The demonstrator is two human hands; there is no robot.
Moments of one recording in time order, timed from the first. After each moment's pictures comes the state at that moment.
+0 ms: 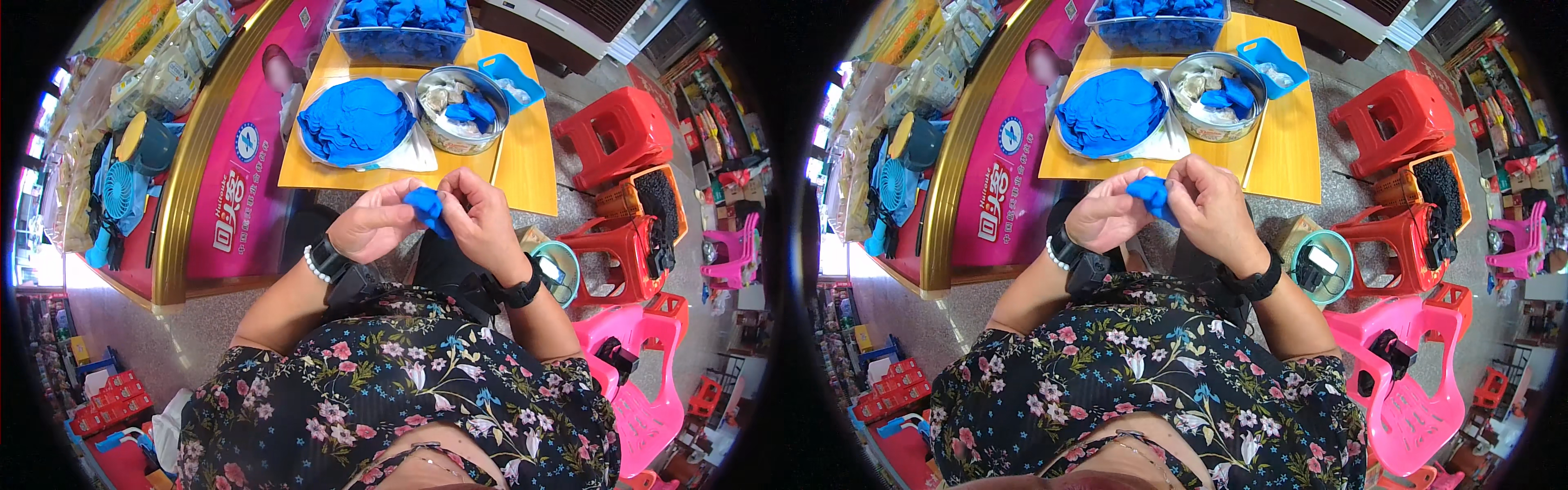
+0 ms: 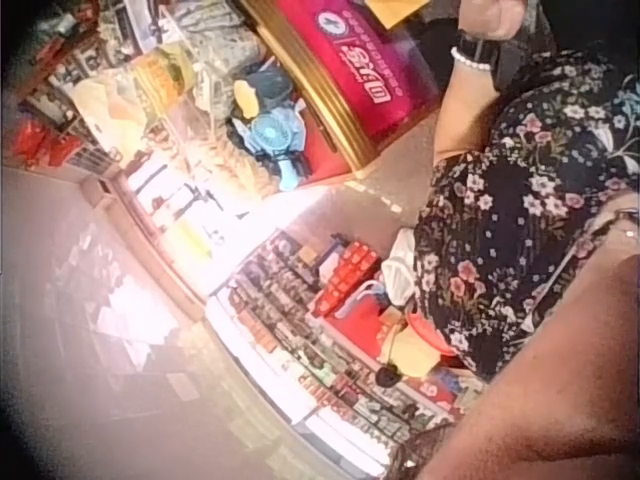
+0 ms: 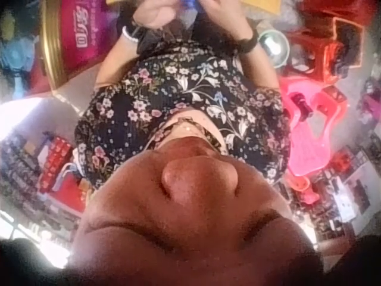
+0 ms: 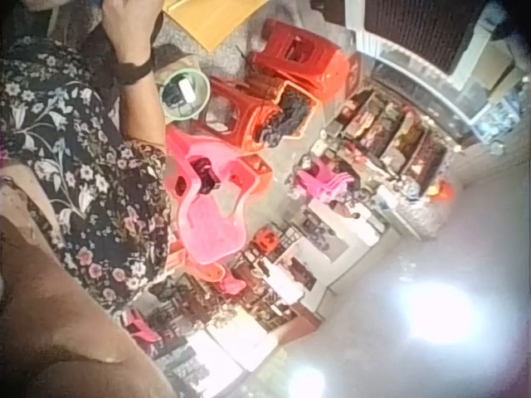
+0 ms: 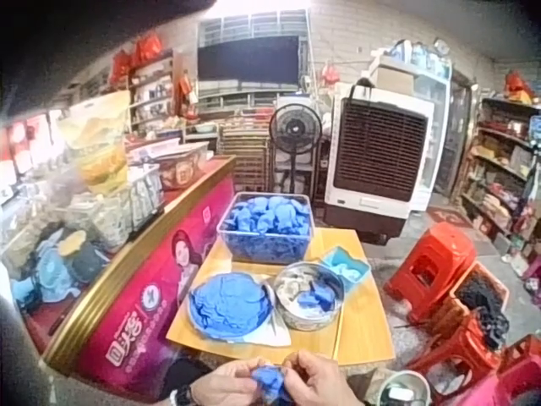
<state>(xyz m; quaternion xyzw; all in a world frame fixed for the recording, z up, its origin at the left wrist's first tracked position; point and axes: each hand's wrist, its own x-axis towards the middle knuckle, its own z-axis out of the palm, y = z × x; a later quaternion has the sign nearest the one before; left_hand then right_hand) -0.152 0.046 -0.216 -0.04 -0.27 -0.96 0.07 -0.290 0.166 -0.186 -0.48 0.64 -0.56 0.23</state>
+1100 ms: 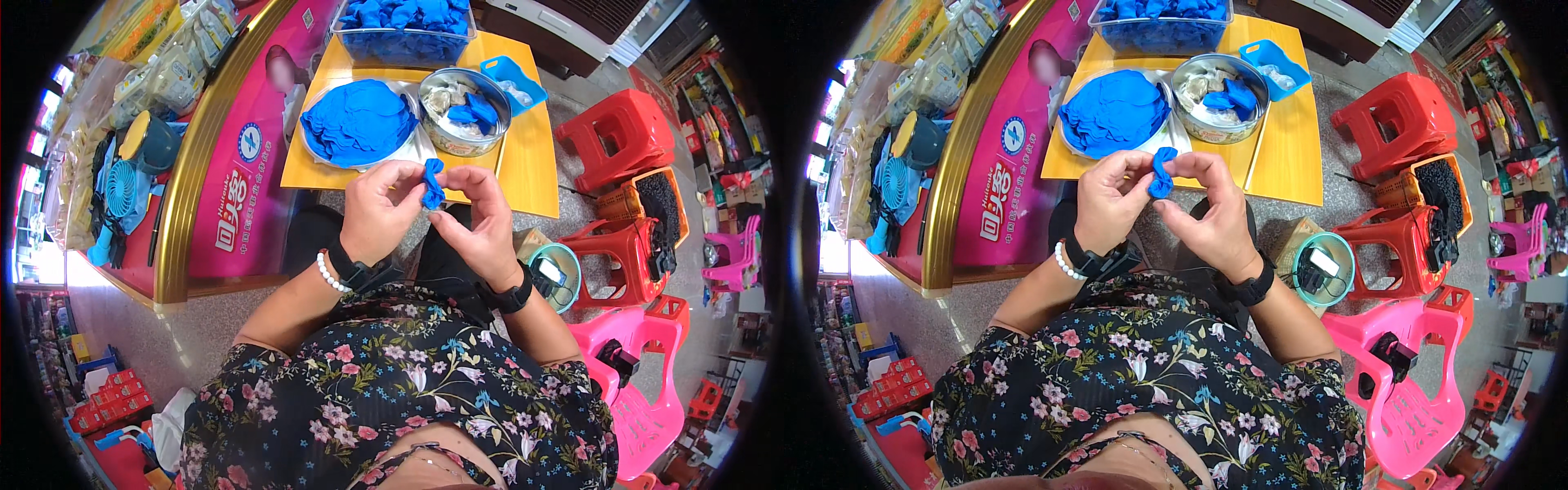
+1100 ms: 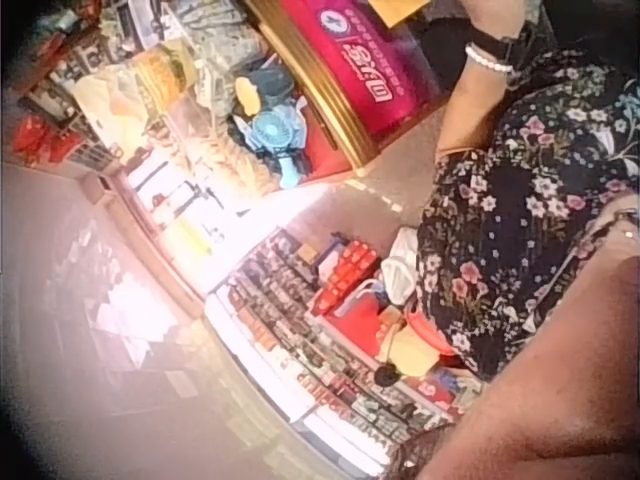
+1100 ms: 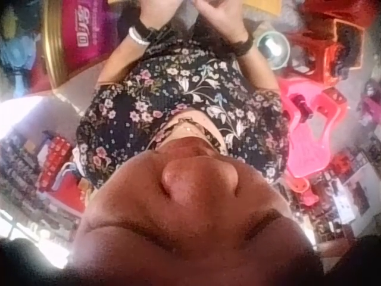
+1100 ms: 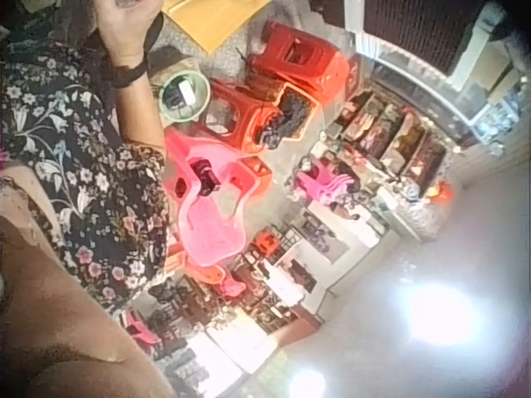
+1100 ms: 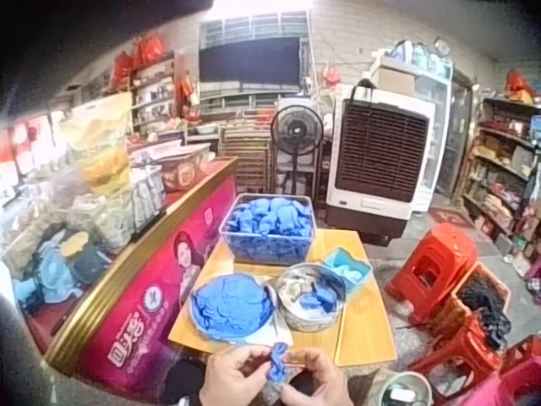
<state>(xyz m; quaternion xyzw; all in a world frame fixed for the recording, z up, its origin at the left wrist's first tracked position) -0.165 0.061 -0.195 0.21 -0.74 -0.53 0.37 -0.274 0.167 -0.189 -0.45 0.57 -0.67 0.15</state>
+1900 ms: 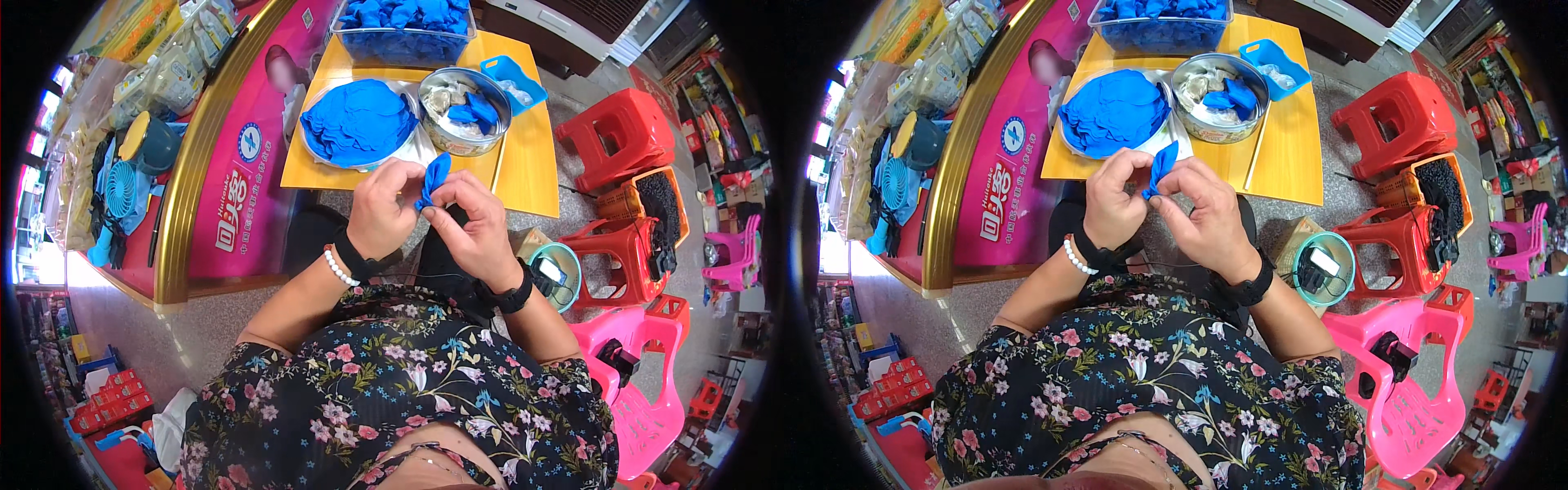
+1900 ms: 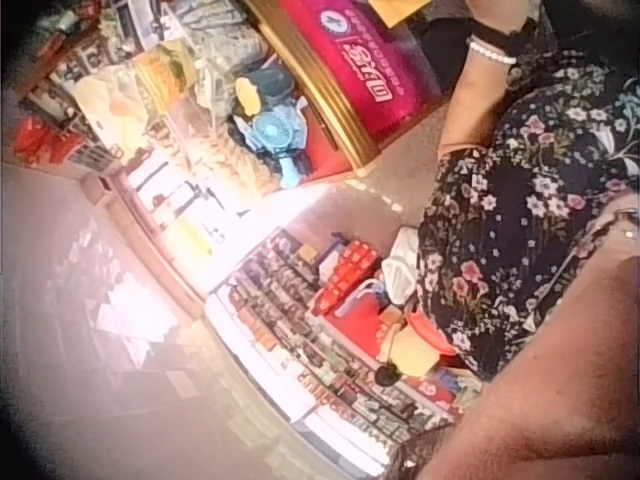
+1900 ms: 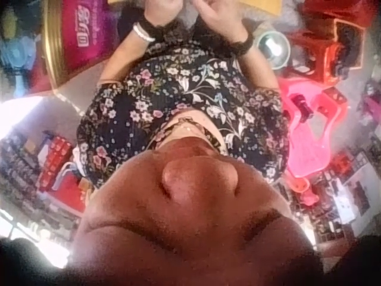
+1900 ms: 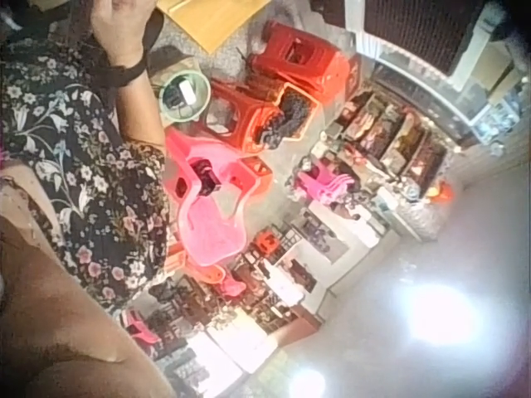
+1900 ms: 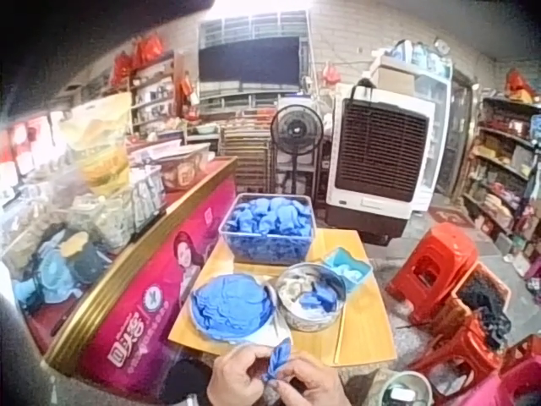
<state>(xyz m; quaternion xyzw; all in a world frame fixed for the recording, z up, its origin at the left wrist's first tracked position) -0.168 0.053 -0.202 0.14 -0.83 -0.35 0.41 -0.285 0.167 -0.182 -0.58 0.58 -0.56 0.11</state>
